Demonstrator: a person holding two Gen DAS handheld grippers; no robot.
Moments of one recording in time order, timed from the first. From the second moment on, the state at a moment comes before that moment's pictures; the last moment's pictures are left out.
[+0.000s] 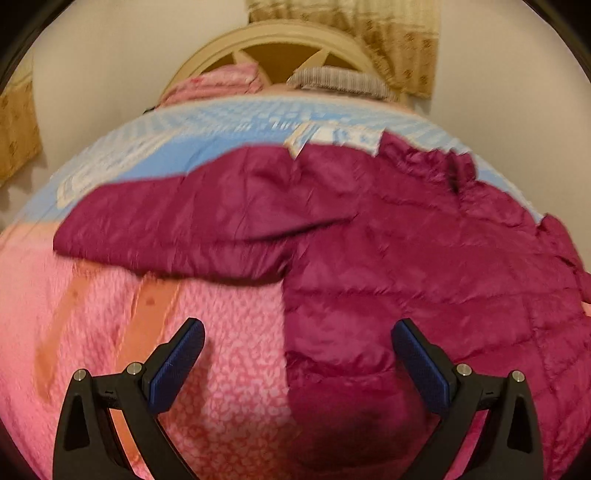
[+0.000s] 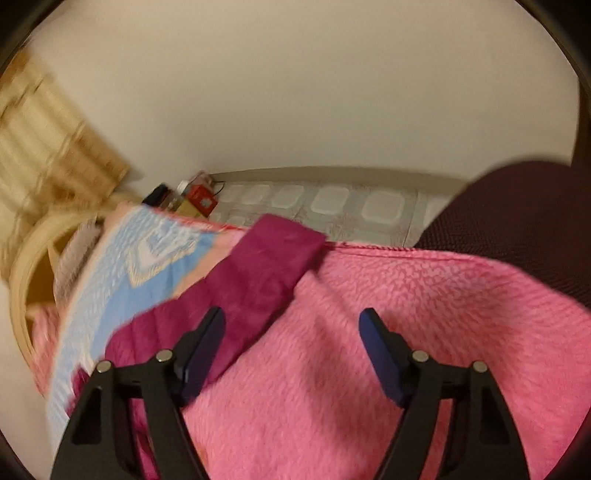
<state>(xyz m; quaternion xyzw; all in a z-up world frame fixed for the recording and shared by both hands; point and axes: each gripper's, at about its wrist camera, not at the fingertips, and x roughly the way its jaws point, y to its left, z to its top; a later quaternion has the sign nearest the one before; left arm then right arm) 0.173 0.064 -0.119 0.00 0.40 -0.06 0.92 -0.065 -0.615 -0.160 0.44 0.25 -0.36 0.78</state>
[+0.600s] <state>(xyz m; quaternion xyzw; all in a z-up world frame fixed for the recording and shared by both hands) 0.176 0.084 -0.129 -0.05 0.42 -0.02 0.91 0.018 -0.667 -0.222 0.45 0.30 -0.38 0.75</state>
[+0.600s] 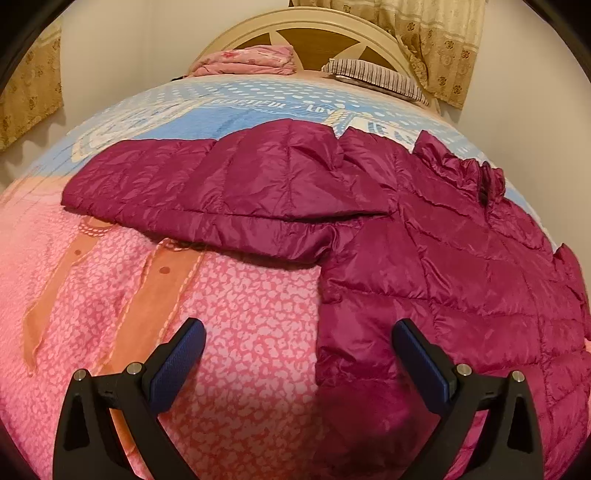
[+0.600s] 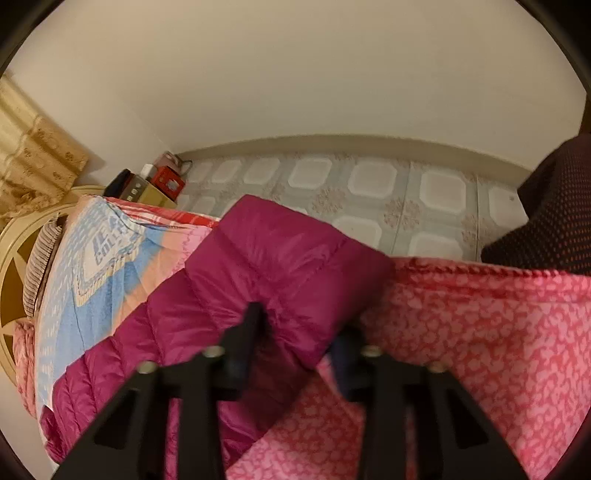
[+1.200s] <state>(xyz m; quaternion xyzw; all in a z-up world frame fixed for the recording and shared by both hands) 0.170 0.091 -0.128 -0.08 0.41 -0.02 0.91 0.052 -0.448 -0.033 0.12 0.22 -0.23 0.94</state>
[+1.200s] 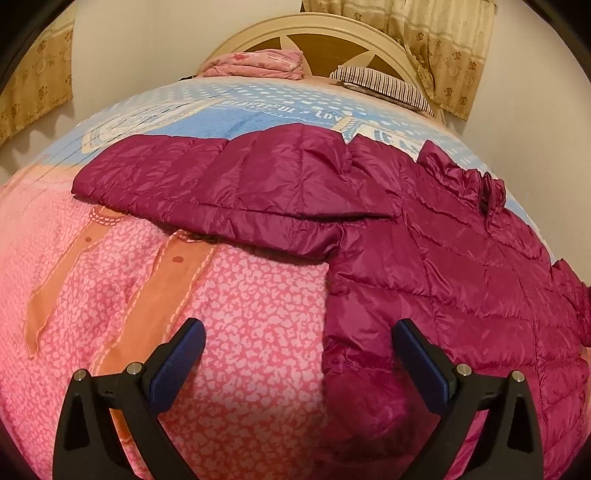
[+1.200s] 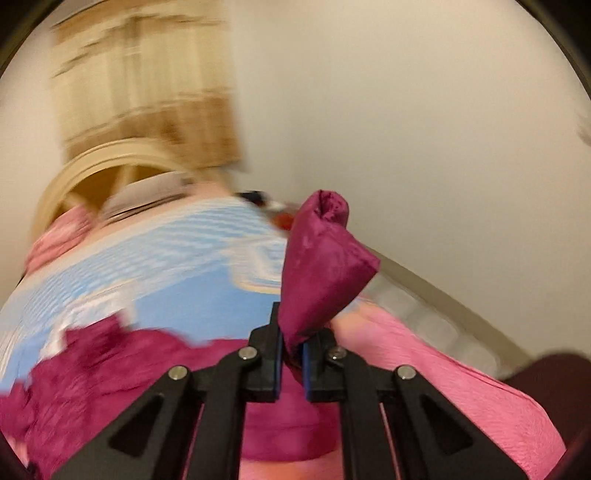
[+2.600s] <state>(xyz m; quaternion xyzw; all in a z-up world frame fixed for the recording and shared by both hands) 0.173 0.096 -0.129 -0.10 0.41 -0.02 0.91 0.122 -0.365 -0.172 0.22 0.36 -0.10 0.90</state>
